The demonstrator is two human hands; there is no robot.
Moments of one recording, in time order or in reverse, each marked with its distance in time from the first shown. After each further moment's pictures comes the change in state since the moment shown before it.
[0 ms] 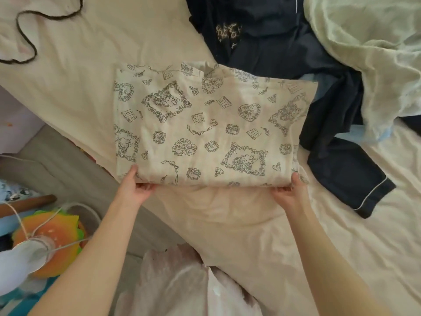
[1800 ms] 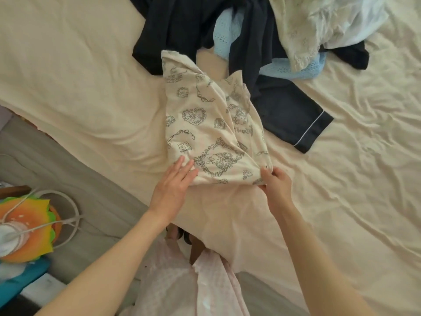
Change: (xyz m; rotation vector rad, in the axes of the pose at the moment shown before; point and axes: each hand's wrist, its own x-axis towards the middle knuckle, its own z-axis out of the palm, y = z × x) left_hand -0.093 -0.258 -0.035 1.998 -0.530 1.655; right_hand -0.021 -0.073 -0.188 -0.845 -0.094 -0.438
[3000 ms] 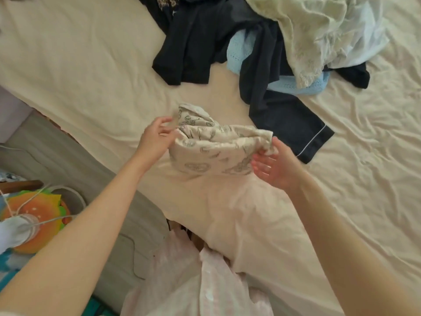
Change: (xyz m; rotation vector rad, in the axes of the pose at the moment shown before) left_hand 0.073 -0.053 -0.099 -0.985 0.070 -0.675; right_hand -0.021 -0.099 0.022 0.140 -0.269 0.359
